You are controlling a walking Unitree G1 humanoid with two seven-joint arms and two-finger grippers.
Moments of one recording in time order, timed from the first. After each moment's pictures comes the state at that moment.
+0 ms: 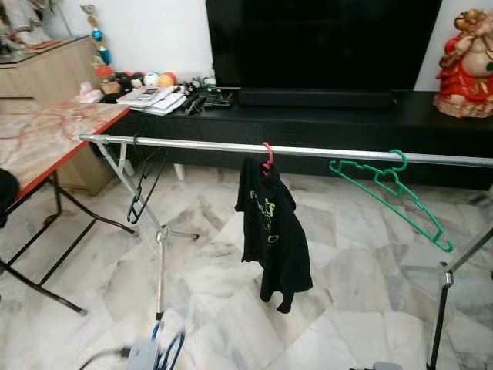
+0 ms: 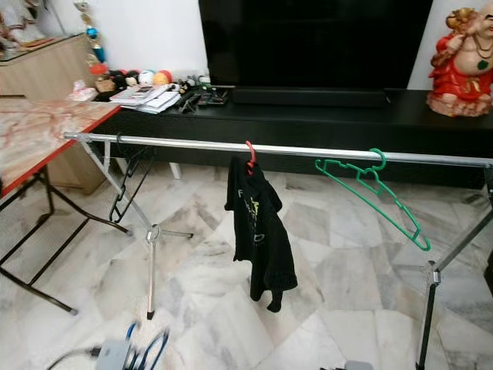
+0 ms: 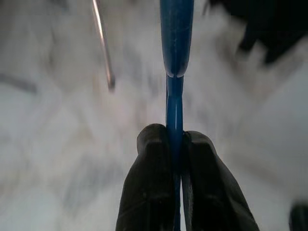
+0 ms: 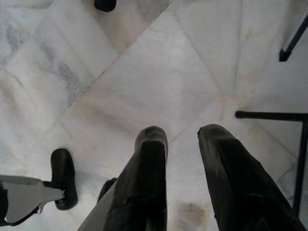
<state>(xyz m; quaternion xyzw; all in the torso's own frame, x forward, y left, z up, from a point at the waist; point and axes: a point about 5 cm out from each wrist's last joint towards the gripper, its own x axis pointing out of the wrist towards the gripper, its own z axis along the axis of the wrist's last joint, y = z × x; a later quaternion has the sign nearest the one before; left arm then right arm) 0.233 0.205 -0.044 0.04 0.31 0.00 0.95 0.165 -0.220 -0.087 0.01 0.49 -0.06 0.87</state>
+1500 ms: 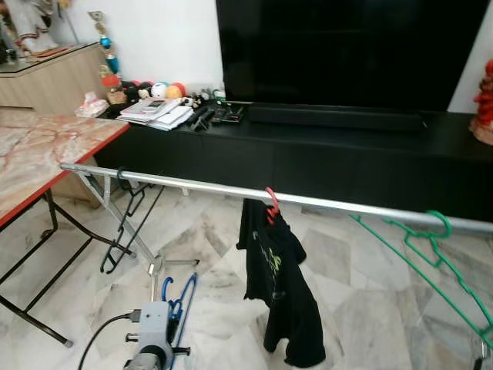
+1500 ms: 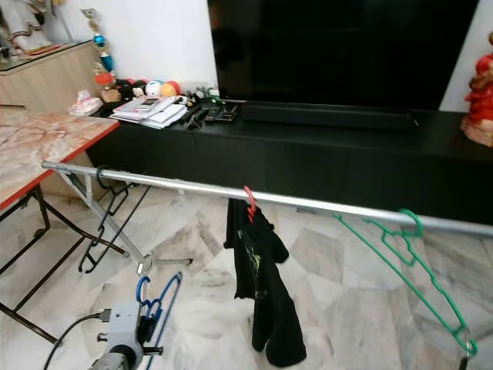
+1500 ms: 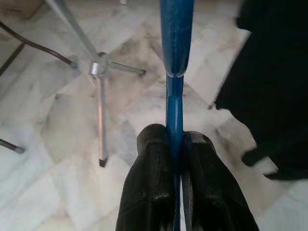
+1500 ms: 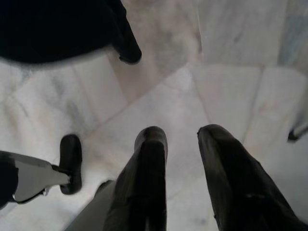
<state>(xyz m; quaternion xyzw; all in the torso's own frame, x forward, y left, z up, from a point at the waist) 0.253 0.197 -0.024 0.01 0.23 0.03 0.97 0.164 -0.215 -0.089 0.00 0.50 -0.02 0.87</state>
